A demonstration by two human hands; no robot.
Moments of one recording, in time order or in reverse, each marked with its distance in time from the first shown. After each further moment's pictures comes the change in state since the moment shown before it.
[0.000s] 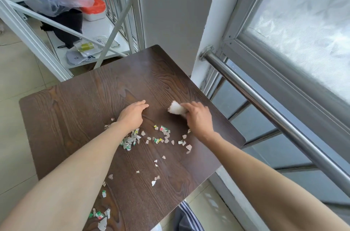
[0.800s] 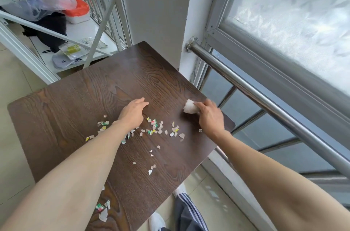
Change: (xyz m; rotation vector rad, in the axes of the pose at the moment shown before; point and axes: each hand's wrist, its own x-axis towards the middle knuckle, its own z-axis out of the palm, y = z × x) left_hand -0.015 0.028 0.011 0.047 -0.019 0.036; right_hand -0.050 0.046 -0.018 -0.093 -0.078 0.202
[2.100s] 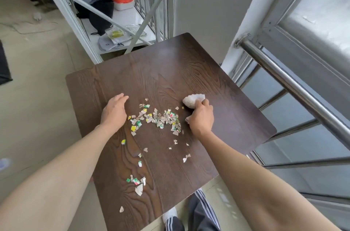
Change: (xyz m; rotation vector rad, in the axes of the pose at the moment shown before) left_hand -0.091 -0.154 -0.017 -0.040 0.265 -0.344; right_hand -0.012 -0.150 0.051 0.245 -0.103 0.175
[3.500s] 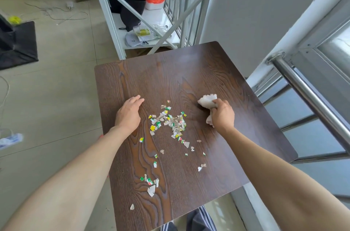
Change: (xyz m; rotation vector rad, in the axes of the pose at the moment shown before) left_hand -0.025 -0.024 -0.009 -0.049 0.054 -0.038; right_hand 0.045 -0.013 -0.004 0.023 -0.009 -0.149
